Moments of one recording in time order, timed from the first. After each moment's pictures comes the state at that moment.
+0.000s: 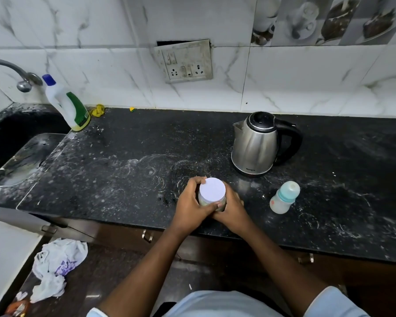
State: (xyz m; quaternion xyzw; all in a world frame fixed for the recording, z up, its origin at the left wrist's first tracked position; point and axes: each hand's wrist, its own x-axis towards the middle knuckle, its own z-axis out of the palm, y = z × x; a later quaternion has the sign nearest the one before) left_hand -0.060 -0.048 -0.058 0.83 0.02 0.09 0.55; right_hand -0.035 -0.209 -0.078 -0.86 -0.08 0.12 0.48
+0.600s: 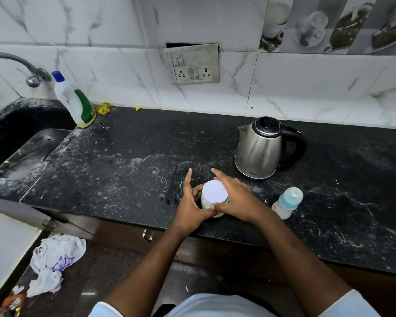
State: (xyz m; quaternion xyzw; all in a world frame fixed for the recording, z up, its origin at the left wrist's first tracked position) left_hand -0.063 -0.037 -0.076 0.77 0.03 0.02 0.63; right_hand -0.006 -0.221 -0.008 -0.90 -0.26 0.17 0.31
